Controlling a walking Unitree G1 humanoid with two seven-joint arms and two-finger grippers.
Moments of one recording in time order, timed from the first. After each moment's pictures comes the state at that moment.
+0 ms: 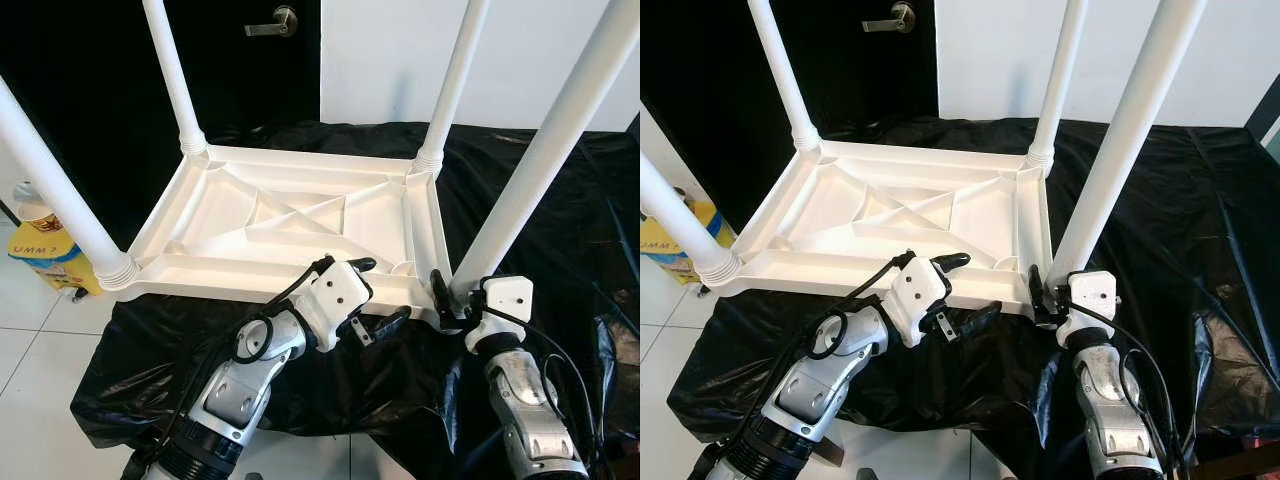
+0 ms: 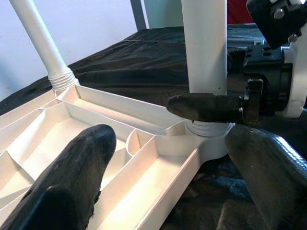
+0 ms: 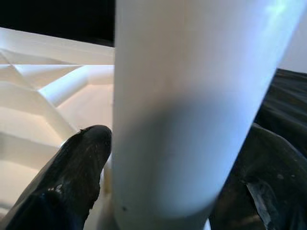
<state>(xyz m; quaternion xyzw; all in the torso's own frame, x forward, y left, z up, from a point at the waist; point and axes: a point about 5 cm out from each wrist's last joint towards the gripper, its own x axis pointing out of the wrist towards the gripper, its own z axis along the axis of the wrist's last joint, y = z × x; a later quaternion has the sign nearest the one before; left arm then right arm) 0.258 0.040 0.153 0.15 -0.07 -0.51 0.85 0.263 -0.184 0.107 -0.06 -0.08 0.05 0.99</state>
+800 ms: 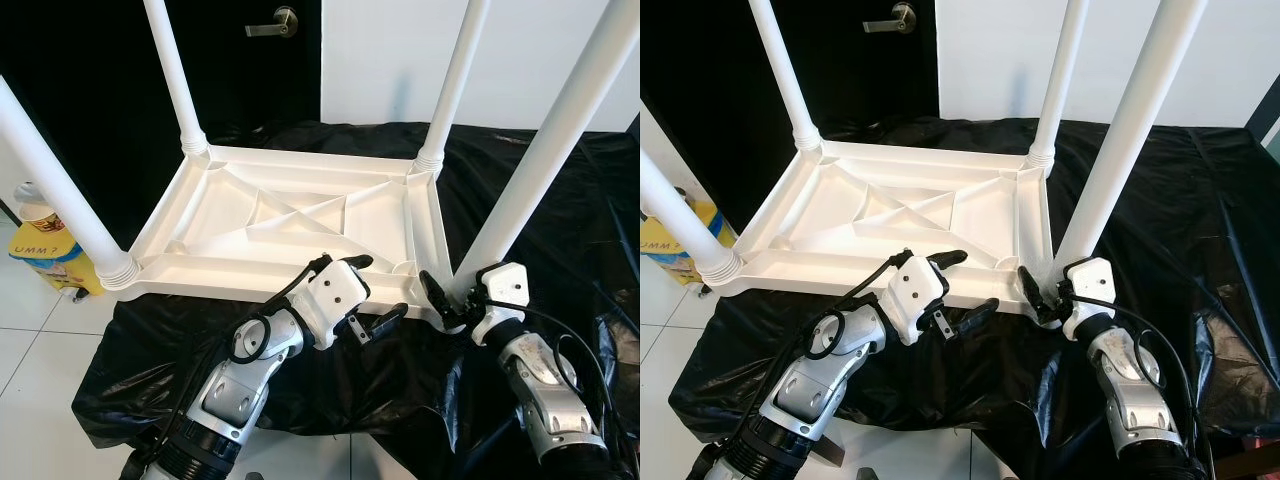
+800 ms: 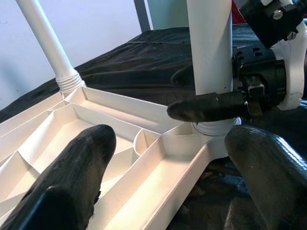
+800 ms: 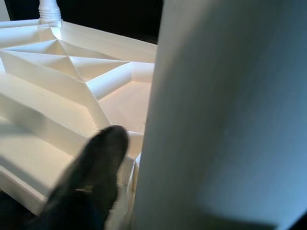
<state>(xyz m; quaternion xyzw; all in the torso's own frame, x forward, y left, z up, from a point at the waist) 0.260 0.043 0.154 0.15 -0.08 -0.50 0.85 0.277 -0.192 0.106 -0.07 -0.06 0.16 0.98</state>
